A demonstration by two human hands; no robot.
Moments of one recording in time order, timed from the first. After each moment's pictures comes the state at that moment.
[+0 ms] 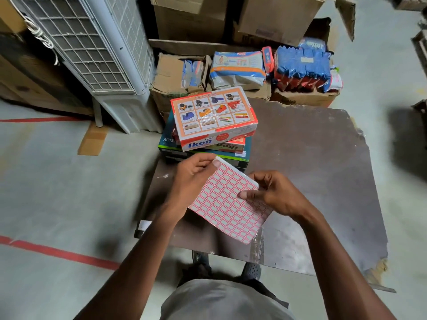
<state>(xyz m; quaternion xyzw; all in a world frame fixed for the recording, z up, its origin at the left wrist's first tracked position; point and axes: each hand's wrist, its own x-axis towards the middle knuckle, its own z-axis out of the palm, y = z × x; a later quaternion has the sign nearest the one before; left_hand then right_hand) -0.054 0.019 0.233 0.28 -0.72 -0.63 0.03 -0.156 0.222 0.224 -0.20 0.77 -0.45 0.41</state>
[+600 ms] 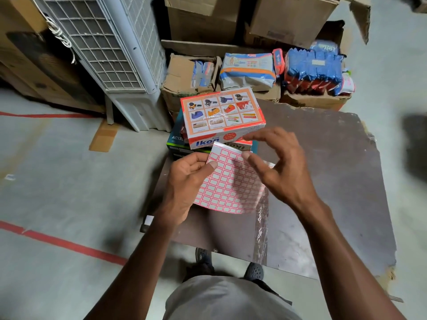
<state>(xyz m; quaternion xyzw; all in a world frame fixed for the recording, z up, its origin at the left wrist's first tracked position) -0.030 0.026 0.262 0.30 -0.66 -0.68 0.10 -0.153 0.196 0.271 -0.33 0.84 -0.43 0.01</state>
